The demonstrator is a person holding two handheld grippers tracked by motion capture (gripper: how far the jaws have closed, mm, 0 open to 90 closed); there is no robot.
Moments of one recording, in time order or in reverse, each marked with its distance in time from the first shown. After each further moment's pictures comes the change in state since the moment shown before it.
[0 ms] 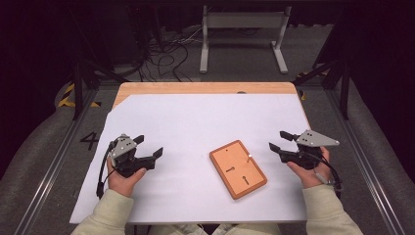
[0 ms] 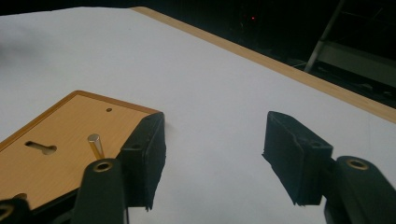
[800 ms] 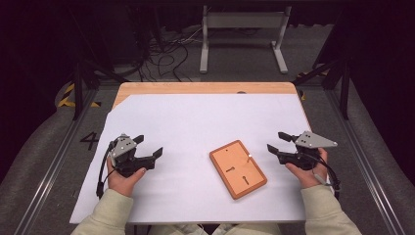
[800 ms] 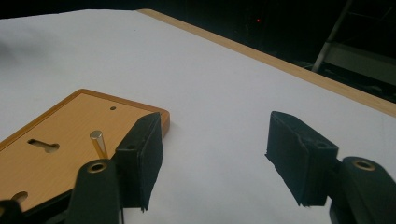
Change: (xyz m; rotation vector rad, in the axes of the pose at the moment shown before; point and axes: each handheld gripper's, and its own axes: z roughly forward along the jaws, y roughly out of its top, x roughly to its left) left arm 0.002 -0.001 0.001 -0.003 0.001 -0.002; right arm 0.000 -0.008 0.006 -0.026 0.023 0.010
